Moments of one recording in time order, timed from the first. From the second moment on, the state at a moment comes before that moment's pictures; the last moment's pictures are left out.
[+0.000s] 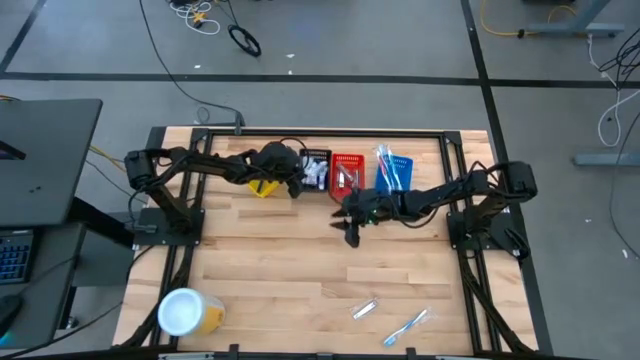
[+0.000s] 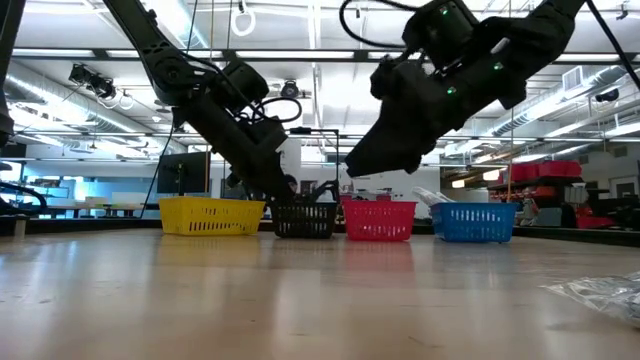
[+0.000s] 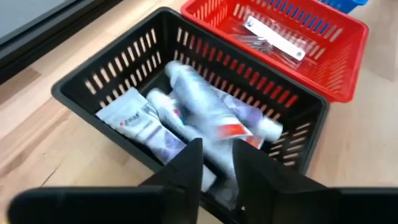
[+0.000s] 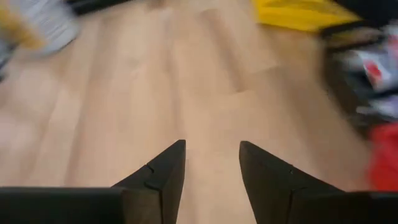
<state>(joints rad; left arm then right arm) 0.44 1.65 0.74 0.25 0.02 -0.16 0.01 1.63 0.73 0.33 -0.01 0.24</state>
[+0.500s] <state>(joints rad) 0.44 1.65 0.74 0.26 0.02 -0.18 0.35 1.63 0.73 0.28 -0.29 0.10</state>
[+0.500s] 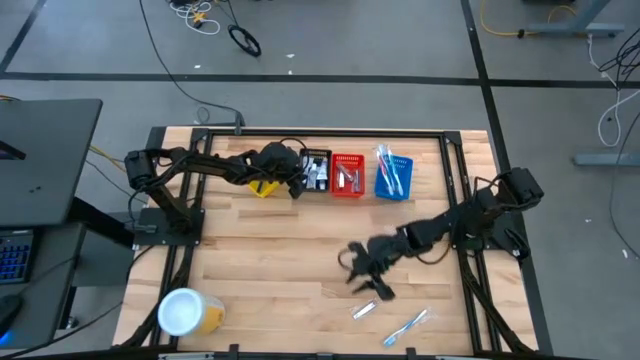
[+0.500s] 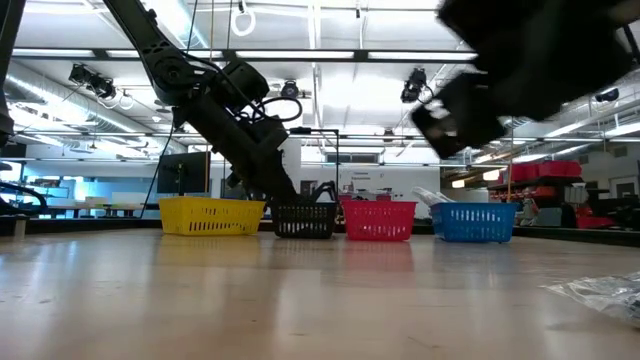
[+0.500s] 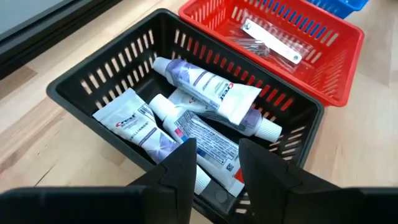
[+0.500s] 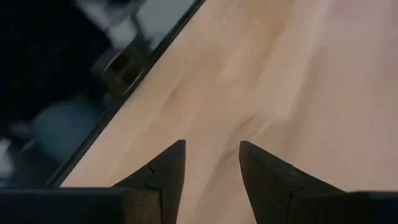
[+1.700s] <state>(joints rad) 0.43 1.65 0.74 0.26 0.02 -0.23 0.64 1.77 0.73 0.09 0.08 0.18</state>
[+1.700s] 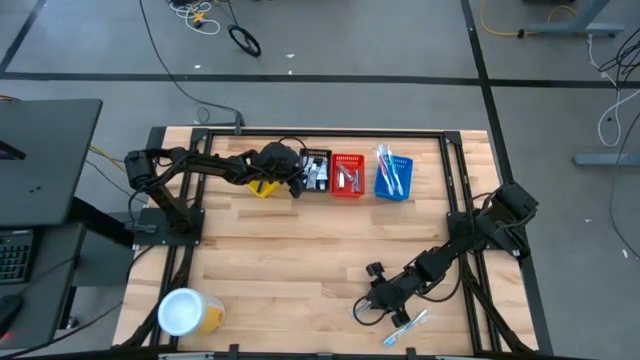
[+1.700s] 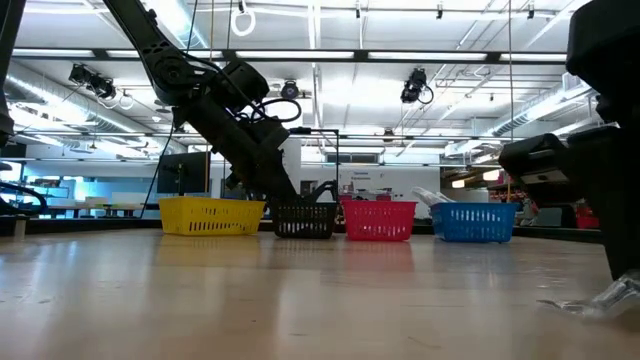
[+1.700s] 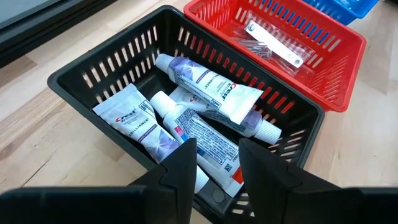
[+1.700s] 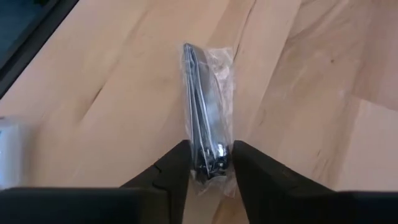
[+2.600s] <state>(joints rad) 0.43 1.65 0.74 0.26 -0.02 -0.23 0.28 1.74 0.72 0.25 1.12 -0.12</state>
